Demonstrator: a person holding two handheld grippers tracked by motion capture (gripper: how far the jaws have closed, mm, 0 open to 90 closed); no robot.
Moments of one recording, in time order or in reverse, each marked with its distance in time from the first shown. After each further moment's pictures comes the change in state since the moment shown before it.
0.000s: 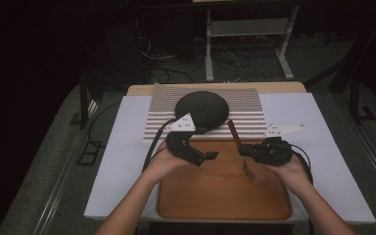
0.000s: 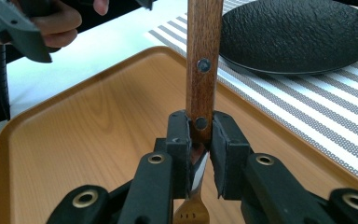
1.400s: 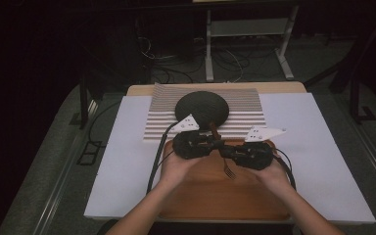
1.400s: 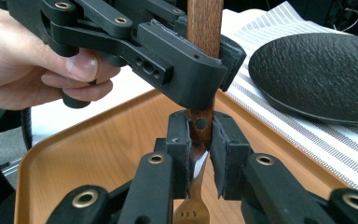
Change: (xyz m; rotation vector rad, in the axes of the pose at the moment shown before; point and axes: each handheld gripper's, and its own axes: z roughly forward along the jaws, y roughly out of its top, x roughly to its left) left arm -0.014 -0.001 0.012 -0.105 0.034 -0.164; right arm 0.039 0.016 0.030 -0.068 0.036 -0.058
